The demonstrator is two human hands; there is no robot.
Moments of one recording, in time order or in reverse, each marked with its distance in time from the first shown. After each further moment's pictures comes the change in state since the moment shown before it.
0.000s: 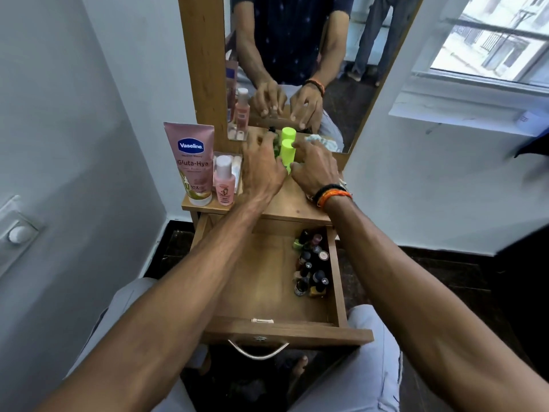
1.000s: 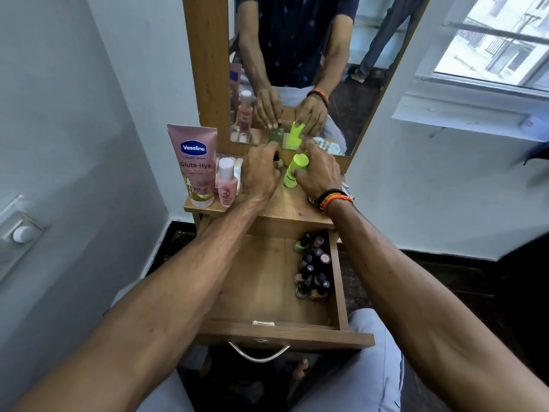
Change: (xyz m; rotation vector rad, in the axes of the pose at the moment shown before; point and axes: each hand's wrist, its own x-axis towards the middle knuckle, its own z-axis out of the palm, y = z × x) left_hand 0.008 -0.016 0.002 0.095 -0.031 0.120; right_hand 0.002 0.011 0.008 0.039 0.019 0.004
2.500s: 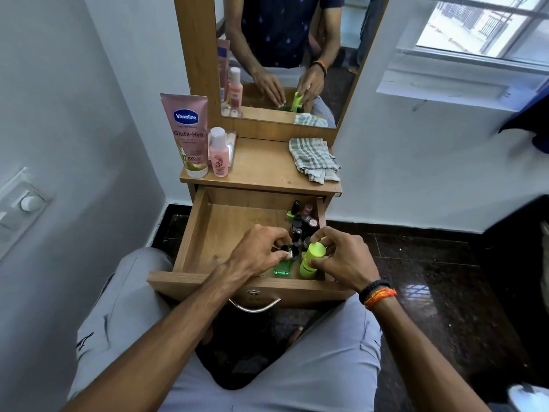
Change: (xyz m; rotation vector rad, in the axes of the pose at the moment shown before) left_hand -0.198 0.015 -0.036 -0.196 -0.658 0.054; right_hand -0.229 0.053 -0.038 0.064 -0.299 0.145
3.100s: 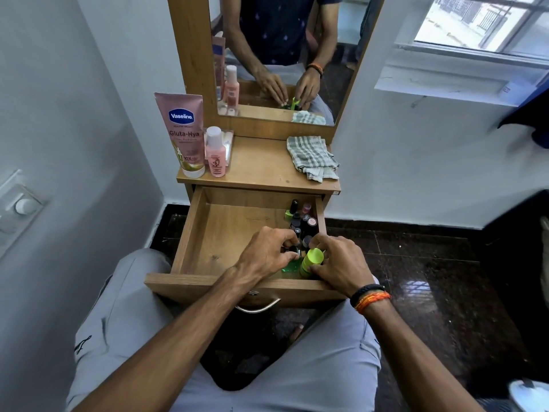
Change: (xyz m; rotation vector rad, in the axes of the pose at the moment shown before) left_hand 0.007 0.007 0.018 0.005 0.039 0.032; right_hand 0.000 0.007 0.017 -0.217 -0.013 -0.066
